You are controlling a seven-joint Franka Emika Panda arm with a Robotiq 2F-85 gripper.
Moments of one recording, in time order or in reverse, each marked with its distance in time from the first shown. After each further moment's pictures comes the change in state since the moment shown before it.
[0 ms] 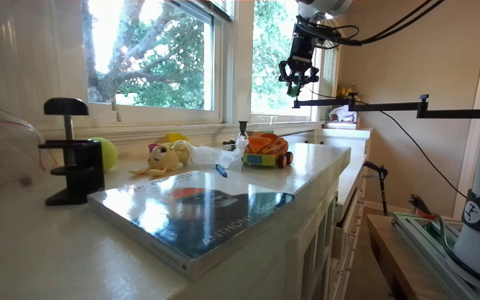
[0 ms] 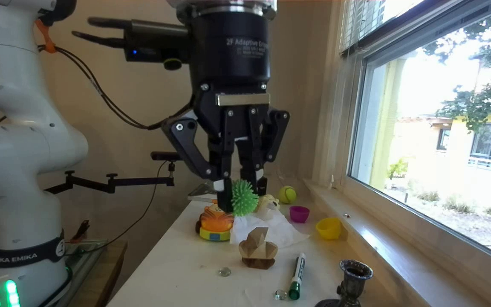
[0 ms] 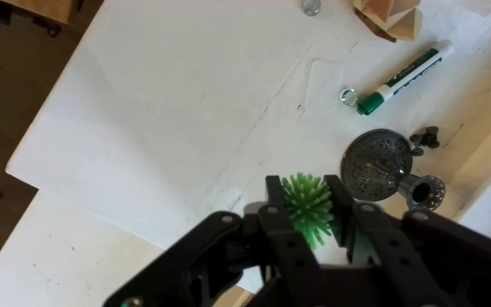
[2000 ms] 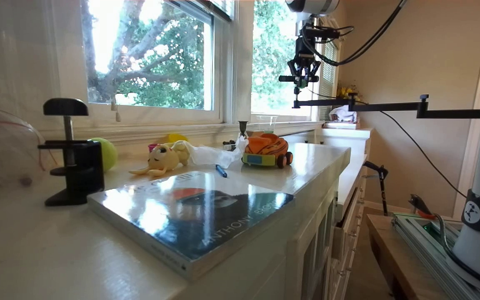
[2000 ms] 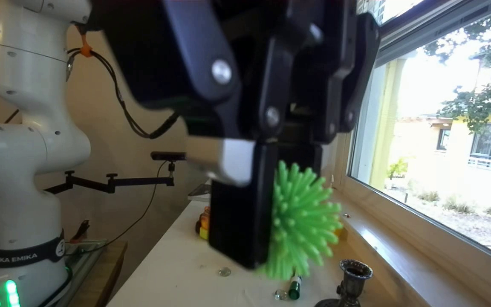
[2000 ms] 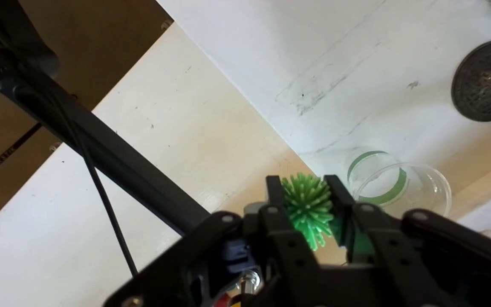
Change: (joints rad) arm -0.110 0.336 -0.083 0.483 -0.061 -0.187 -0.357
